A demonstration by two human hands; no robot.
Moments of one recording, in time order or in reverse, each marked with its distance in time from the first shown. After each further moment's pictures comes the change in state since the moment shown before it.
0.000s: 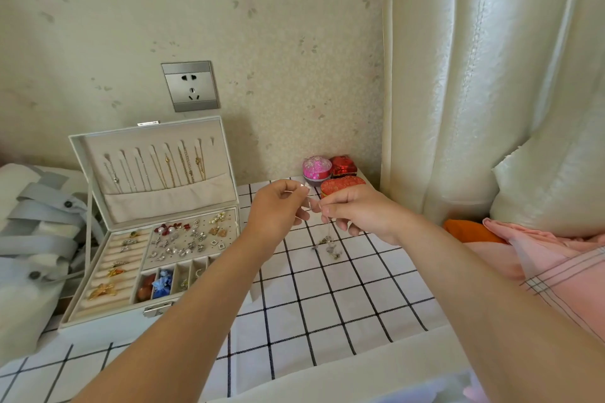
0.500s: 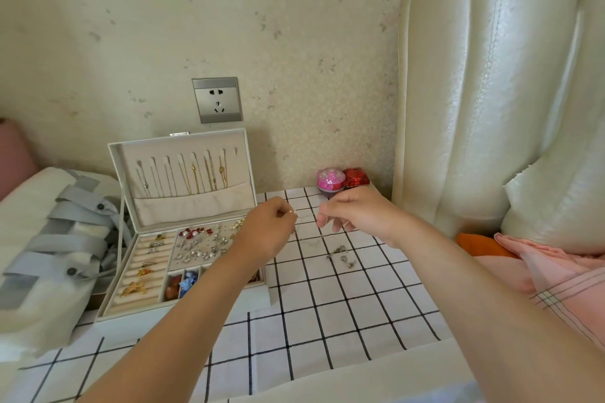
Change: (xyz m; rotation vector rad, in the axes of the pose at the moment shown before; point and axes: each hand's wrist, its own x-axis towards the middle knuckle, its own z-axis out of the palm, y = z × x) left_hand -0.014 0.000 -0.046 0.488 0.031 0.019; right_hand -0.005 -0.037 0.016 -0.111 -0.002 -0.074
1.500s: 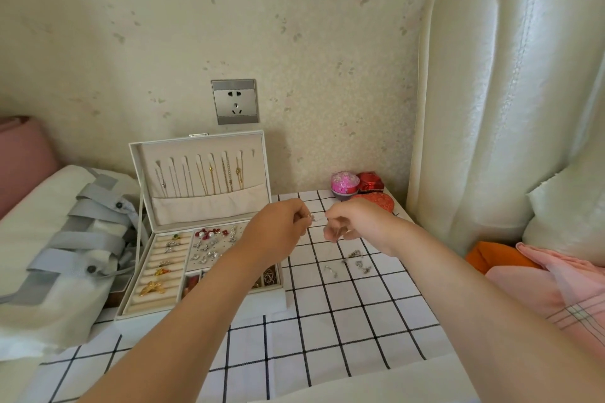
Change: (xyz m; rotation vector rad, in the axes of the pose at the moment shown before) left_hand 0.009 -0.011 -0.018 0.299 -0.067 0.235; right_hand 0.017 -0.011 0.026 0.071 -0.098 0.132
